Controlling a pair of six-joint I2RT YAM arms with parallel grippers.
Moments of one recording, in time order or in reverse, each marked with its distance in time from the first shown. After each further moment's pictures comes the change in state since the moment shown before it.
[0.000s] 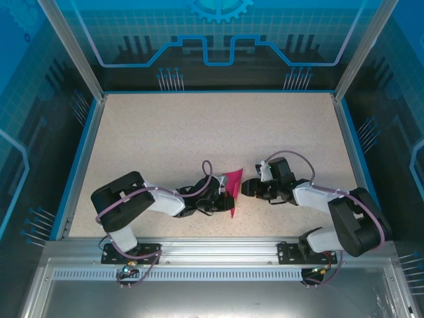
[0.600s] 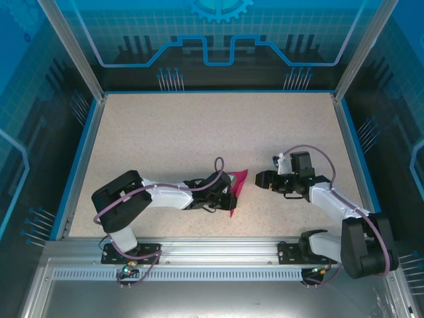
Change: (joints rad) left arm -0.026 0.000 0.195 -0.386 -0.048 0.220; right arm -0.229 -0.196 0.047 -0.257 -0.109 -0.167
